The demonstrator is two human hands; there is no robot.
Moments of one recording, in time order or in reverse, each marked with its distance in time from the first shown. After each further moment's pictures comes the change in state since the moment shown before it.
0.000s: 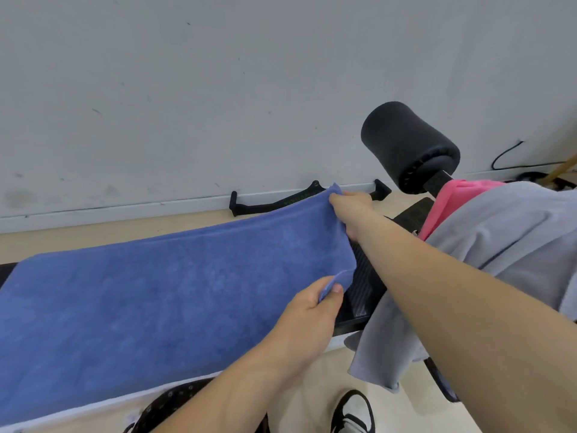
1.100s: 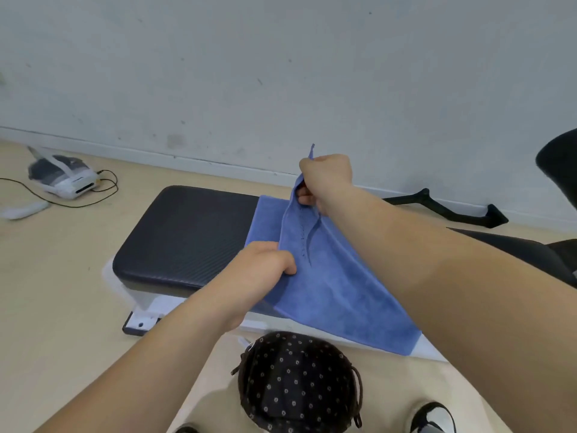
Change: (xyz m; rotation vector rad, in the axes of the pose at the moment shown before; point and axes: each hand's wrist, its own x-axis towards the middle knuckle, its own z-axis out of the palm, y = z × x) left_hand -0.174 -0.040 -0.259 -0.093 0.428 -0.184; right_hand -0.211 -0.053 0.300 -0.029 -0.390 -0.209
